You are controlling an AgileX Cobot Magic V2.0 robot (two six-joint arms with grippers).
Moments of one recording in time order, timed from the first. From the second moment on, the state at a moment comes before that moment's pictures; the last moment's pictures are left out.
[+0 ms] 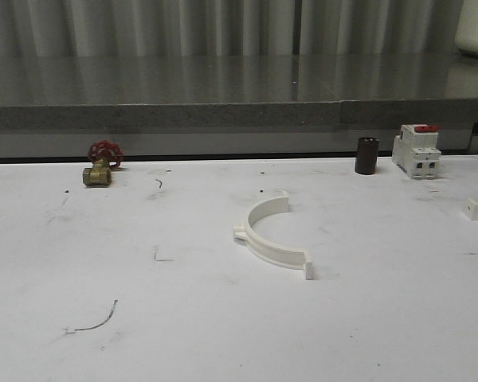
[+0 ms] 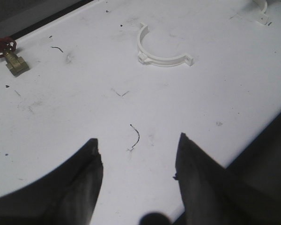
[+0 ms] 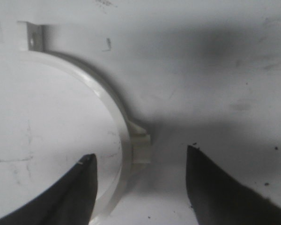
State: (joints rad) left arm -0.68 0.54 -0.68 0.06 0.82 0.01; right arm -0.19 1.78 -1.14 0.03 0.75 -0.11
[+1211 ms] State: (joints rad) left arm -0.68 0.54 -0.68 0.06 0.82 0.01; right arm -0.17 1.84 -1.14 0.03 0.70 -0.11
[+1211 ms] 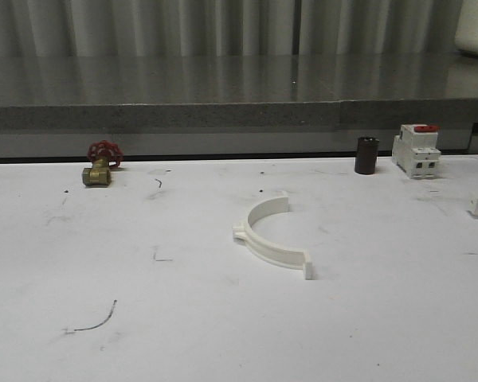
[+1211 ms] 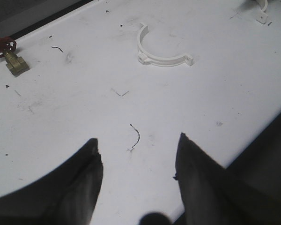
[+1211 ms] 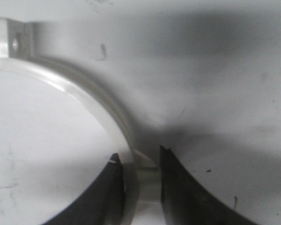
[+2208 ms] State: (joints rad) left arm -0.68 0.54 -0.68 0.06 0.82 0.01; right arm 0.27 1.75 -1.55 0.03 1.09 0.22
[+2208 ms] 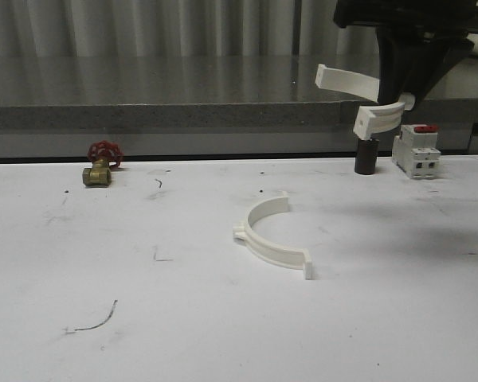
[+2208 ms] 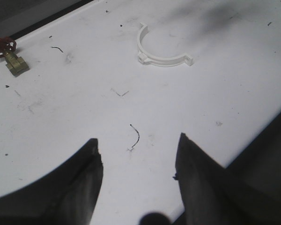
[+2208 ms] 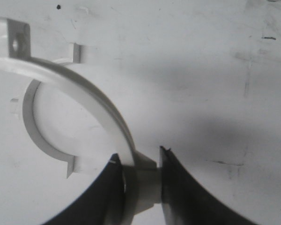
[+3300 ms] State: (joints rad) left arm -0.68 0.54 -0.68 0.06 0.82 0.01; right arm 0.32 2.00 -1.50 0.03 0.92 0.29
